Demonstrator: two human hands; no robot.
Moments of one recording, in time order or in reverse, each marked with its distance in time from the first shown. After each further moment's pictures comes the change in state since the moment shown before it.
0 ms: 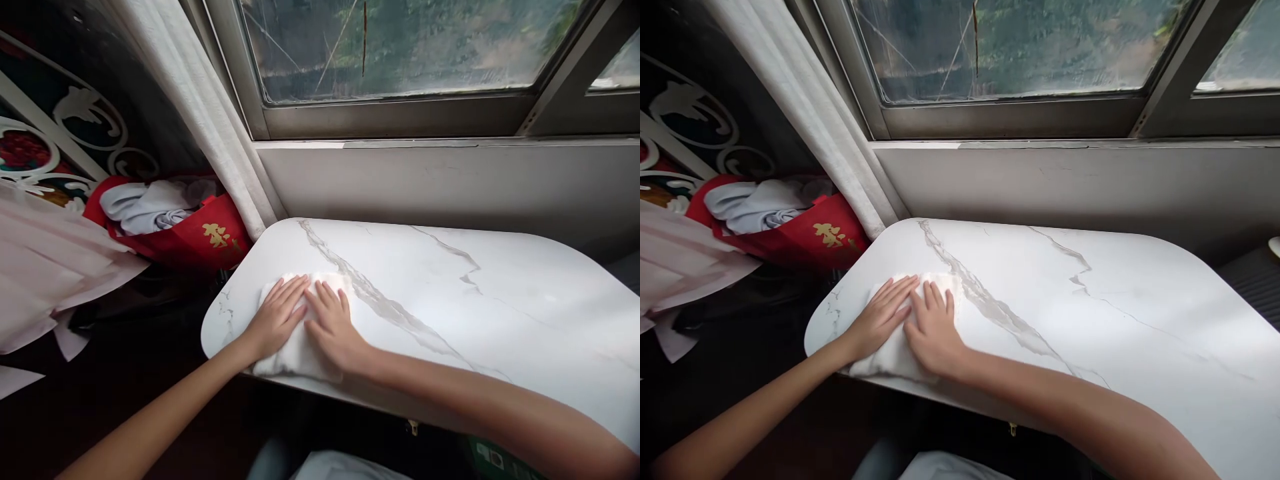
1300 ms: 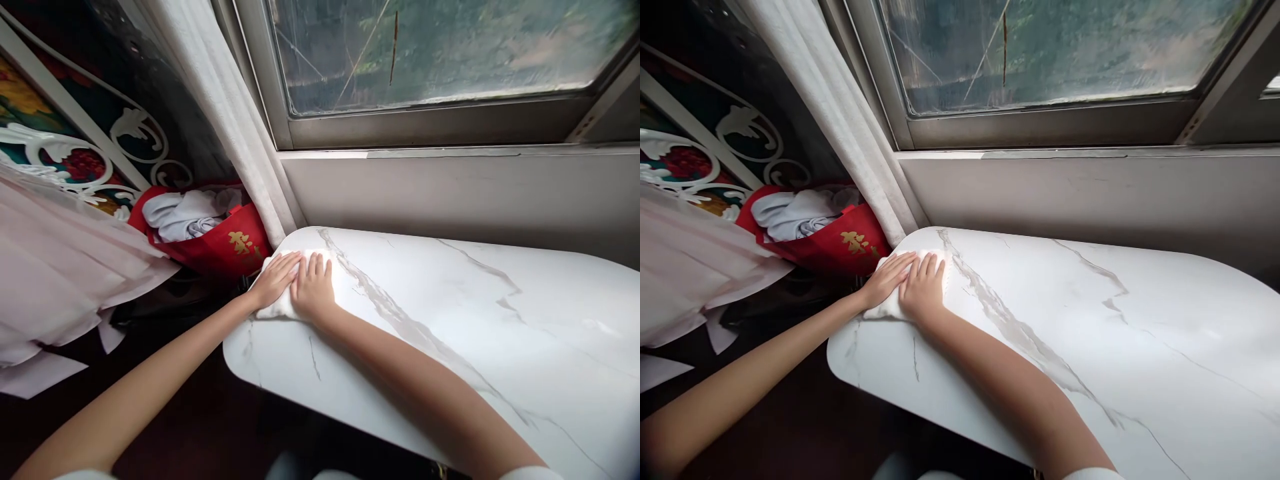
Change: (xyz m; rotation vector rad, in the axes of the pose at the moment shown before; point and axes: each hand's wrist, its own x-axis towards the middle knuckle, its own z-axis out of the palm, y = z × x) left_hand 0.049 -0.117 -0.014 -0.006 0.081 -0.049; right_hand 0.128 -0.011 0.049 -0.508 0.343 -0.078
